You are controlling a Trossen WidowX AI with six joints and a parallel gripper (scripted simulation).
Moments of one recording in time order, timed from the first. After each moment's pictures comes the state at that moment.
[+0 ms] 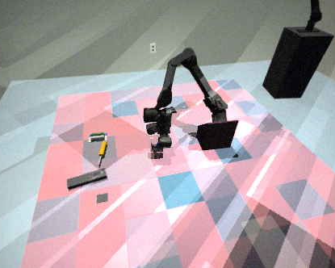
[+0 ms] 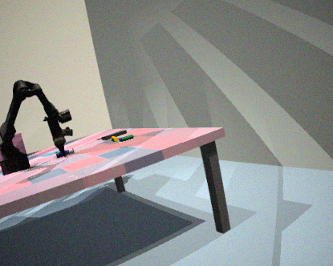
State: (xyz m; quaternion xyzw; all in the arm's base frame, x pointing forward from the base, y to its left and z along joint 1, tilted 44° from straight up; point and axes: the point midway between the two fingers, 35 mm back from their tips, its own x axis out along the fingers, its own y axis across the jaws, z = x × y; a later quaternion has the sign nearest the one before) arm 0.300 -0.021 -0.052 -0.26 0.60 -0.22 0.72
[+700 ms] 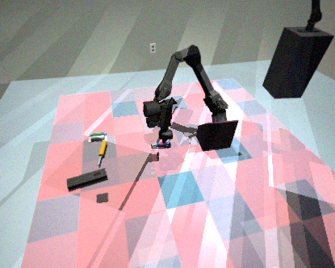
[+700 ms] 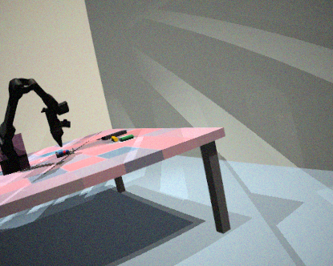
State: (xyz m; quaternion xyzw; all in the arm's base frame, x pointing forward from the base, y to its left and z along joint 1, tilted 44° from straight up) arm 0.294 0.013 -0.020 -0.26 0.61 -0.22 0.72
